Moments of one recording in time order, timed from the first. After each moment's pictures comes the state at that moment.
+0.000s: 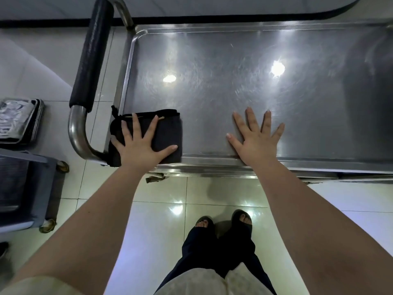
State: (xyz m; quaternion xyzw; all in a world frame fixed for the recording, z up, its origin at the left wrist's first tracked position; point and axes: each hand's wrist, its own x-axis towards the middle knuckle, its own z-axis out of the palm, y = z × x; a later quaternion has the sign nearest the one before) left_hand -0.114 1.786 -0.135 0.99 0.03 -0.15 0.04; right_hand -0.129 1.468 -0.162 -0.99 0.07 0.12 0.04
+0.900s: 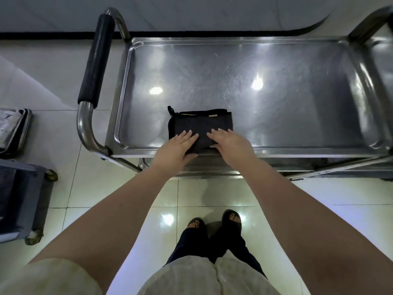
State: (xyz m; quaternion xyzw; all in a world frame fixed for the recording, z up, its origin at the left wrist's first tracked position) left_hand -0.153 1.701 -0.100 0.94 -0.26 -0.16 0.15; right_hand -0.163 1.491 -0.110 -0.97 -0.13 0.11 0.17
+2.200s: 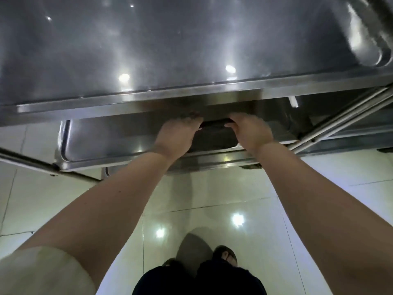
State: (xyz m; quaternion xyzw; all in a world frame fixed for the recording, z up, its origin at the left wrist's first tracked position) left_hand -0.179 1.484 -0.278 0.94 -0.34 0.04 0.07; right_hand -0.227 1.279 -0.271 -0.99 0.02 0.03 0.14
